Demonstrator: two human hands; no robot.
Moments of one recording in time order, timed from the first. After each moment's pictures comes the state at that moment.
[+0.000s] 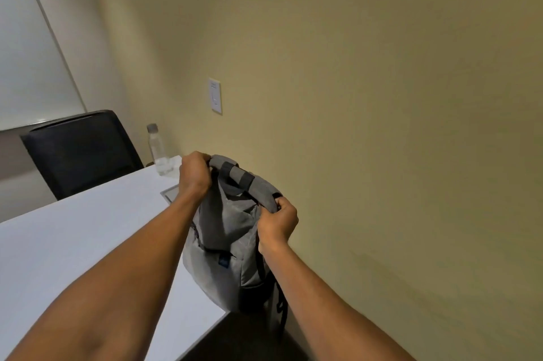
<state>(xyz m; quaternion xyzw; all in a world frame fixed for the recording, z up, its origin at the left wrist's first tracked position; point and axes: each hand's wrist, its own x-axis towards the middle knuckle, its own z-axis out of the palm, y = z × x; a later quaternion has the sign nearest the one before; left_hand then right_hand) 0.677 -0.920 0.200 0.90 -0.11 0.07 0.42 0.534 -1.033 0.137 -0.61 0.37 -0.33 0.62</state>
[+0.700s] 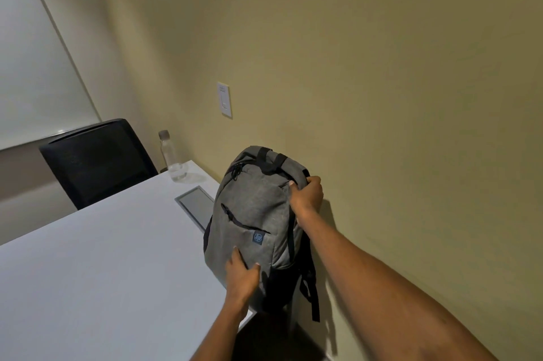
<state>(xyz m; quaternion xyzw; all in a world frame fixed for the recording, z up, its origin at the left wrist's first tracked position) 0.557 -0.925 0.025 0.82 0.00 -0.16 0.56 0.593 -1.111 0.149 -0.70 0.39 -0.25 0.55</state>
